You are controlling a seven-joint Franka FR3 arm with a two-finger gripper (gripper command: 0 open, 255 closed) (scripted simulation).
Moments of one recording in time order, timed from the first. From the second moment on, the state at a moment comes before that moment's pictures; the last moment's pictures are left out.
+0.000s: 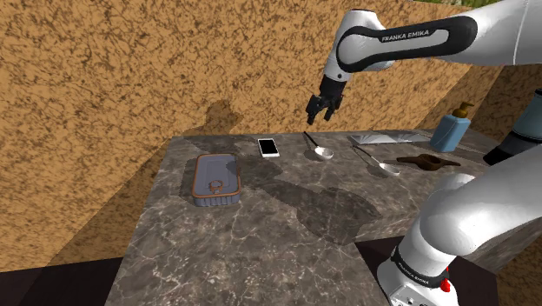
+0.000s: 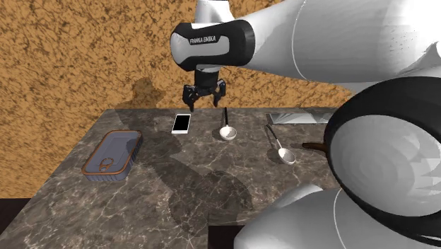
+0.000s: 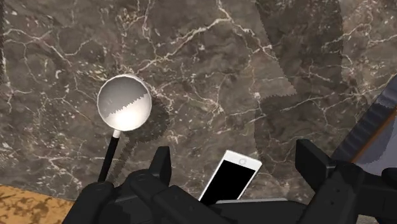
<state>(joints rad) -0.12 -0.49 -0.13 -2.32 0.00 2.00 -0.01</state>
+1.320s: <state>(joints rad) -0.25 0.11 -0.30 -2.10 0.15 2.33 0.05</state>
